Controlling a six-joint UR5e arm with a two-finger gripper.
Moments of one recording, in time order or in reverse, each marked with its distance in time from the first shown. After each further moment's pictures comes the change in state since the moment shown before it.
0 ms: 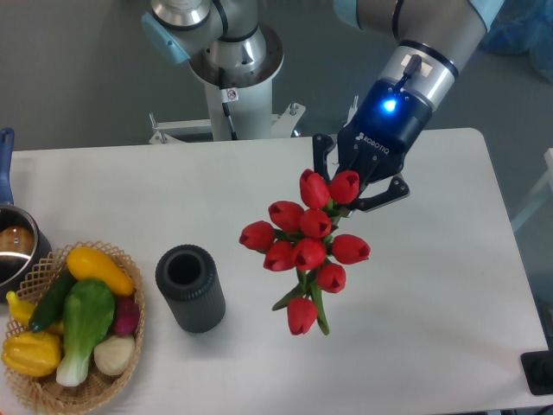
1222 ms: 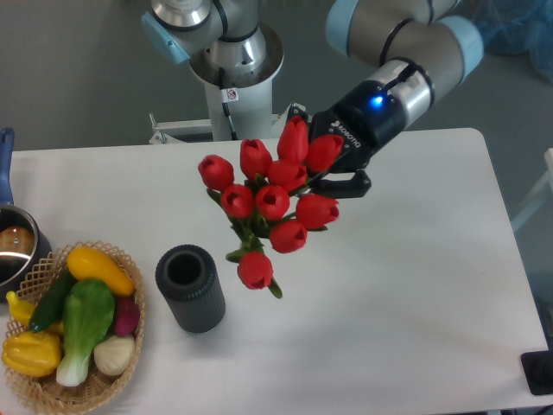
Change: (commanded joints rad) arm -0.012 0.005 -0.202 0.023 -0.543 0.000
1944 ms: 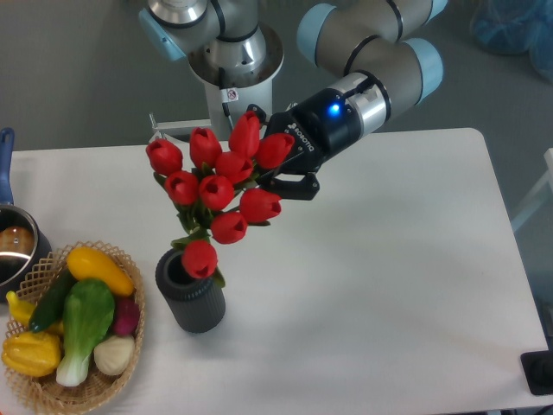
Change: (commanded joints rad) arm -0.064 -0.001 0.002 0.006 0.003 0.006
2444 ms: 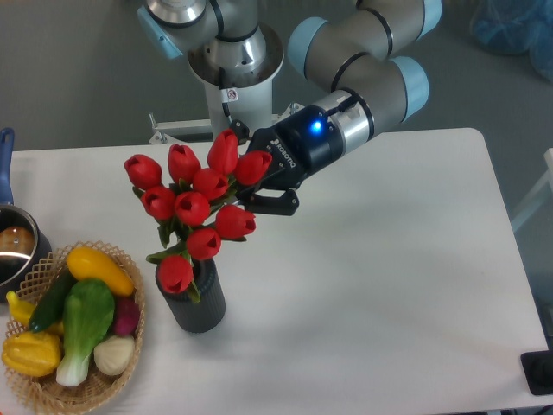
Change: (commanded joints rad) arm -0.034 -0.032 -0.003 0.009 0.024 0.028
